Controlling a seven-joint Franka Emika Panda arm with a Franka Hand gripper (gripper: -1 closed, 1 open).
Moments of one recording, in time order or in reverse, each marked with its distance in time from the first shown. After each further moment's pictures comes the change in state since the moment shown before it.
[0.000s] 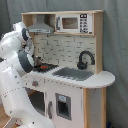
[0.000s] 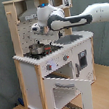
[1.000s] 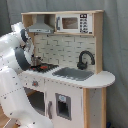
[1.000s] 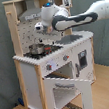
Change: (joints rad) arm 0.166 0.095 -0.118 -0.200 -0.048 0.118 0.042
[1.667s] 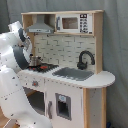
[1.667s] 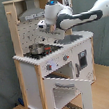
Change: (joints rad) arm 0.146 0.072 -0.097 -0.111 -0.049 0.041 0.047
